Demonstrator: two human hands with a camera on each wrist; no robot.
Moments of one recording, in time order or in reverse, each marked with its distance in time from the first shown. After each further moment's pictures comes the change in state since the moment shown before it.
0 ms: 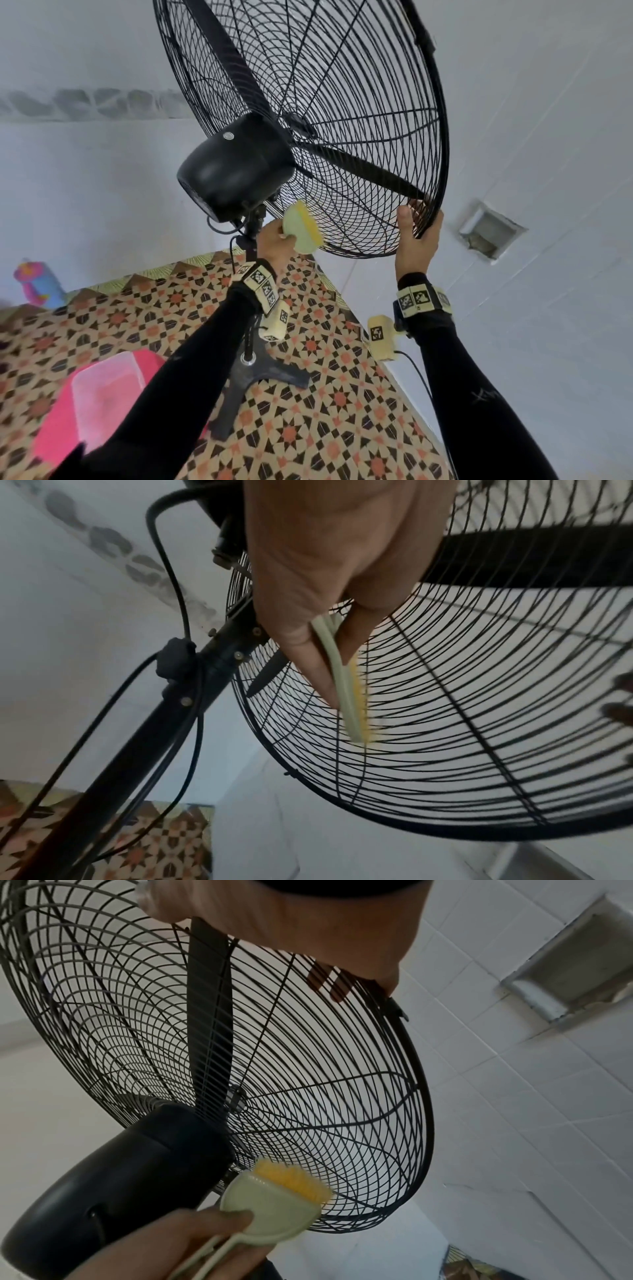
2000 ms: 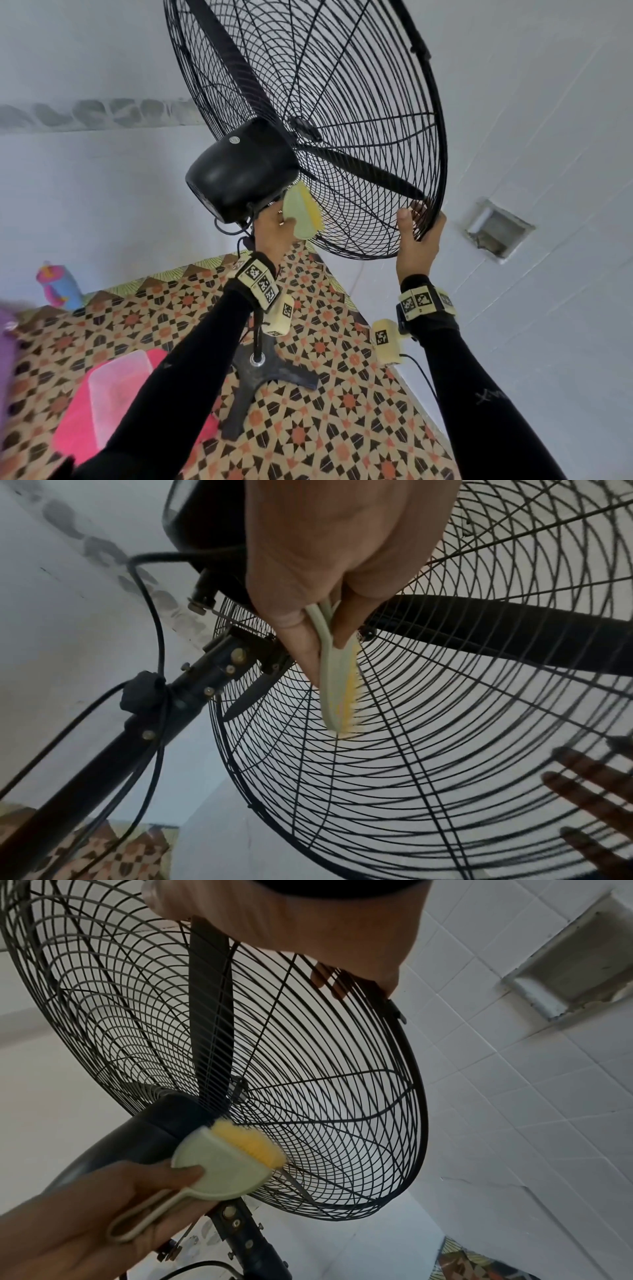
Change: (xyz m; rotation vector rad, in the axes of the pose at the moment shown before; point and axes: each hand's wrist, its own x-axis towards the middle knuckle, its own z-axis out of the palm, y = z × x) left_hand 0.000 0.021 -0.012 0.088 0.071 0.153; right_hand -0.007 0.005 -0.006 0.004 -0.018 0.029
